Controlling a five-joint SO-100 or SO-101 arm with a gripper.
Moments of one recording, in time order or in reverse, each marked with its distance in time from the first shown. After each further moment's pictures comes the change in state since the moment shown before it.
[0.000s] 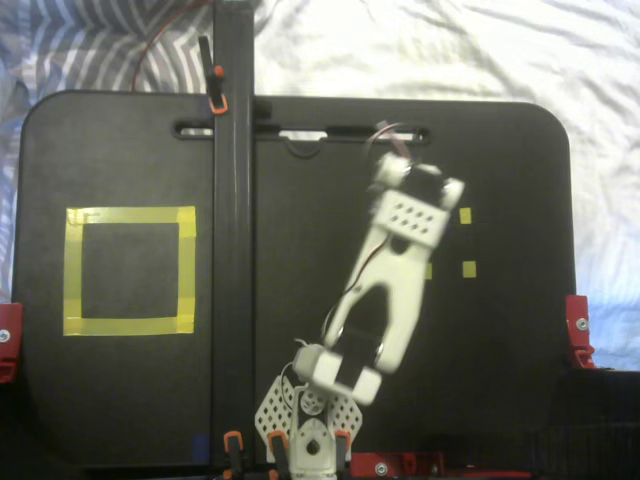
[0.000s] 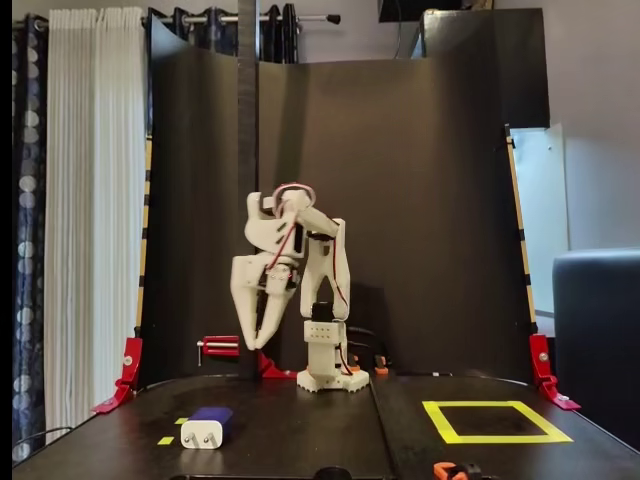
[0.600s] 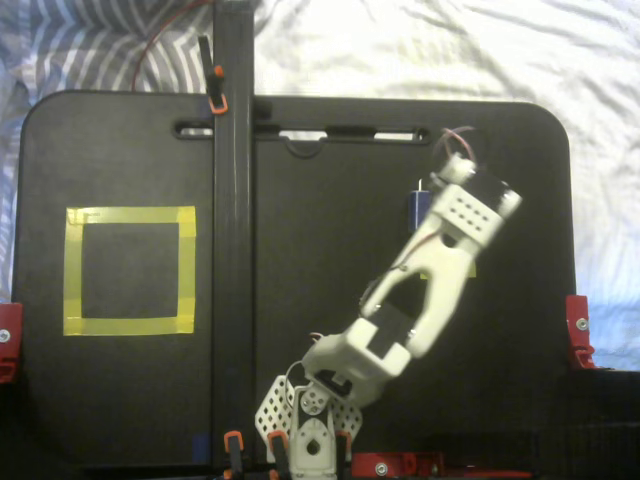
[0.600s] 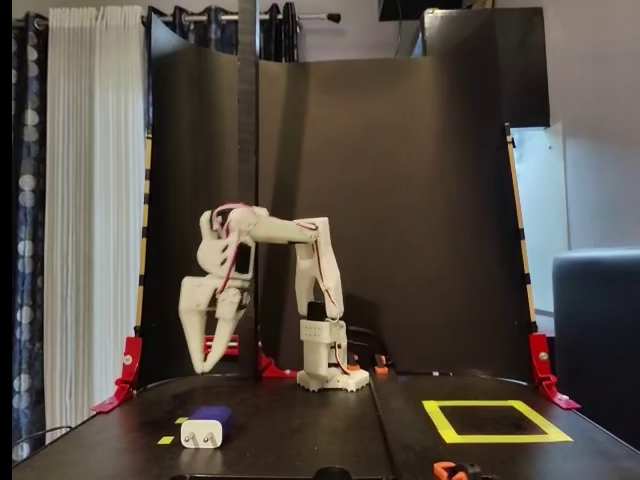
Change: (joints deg) arm 12.1 -11.4 -2.5 -8.6 -16.8
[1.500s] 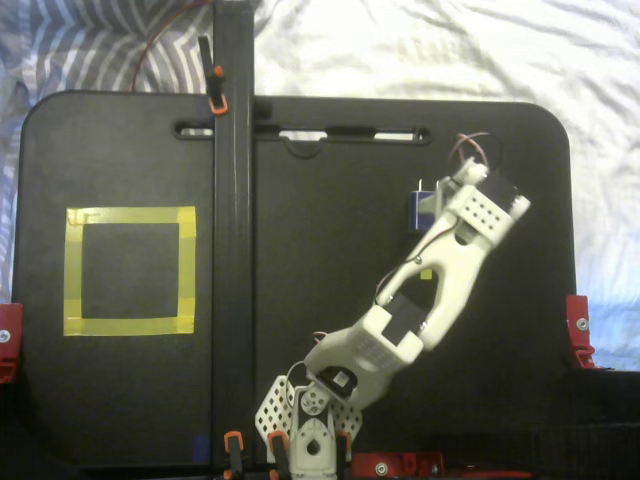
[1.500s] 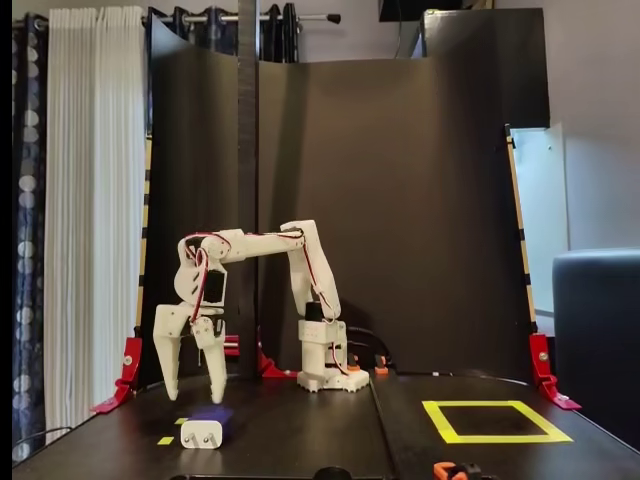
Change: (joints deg) arm 1.6 -6.9 -0.1 -6.4 -1.3
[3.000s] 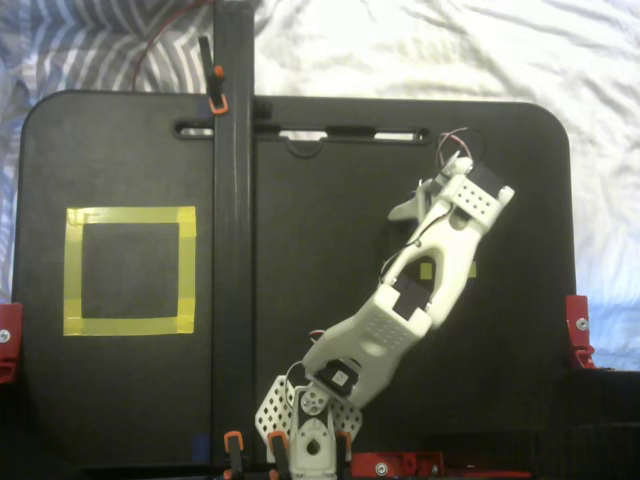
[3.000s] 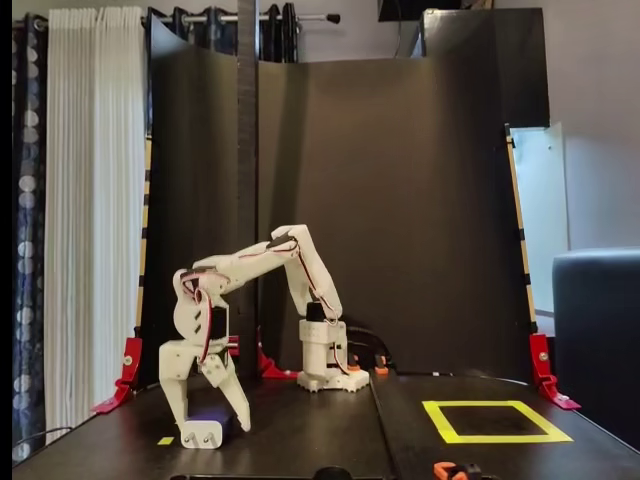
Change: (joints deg) arm -2.1 -10.3 -0.4 -3.5 -2.6
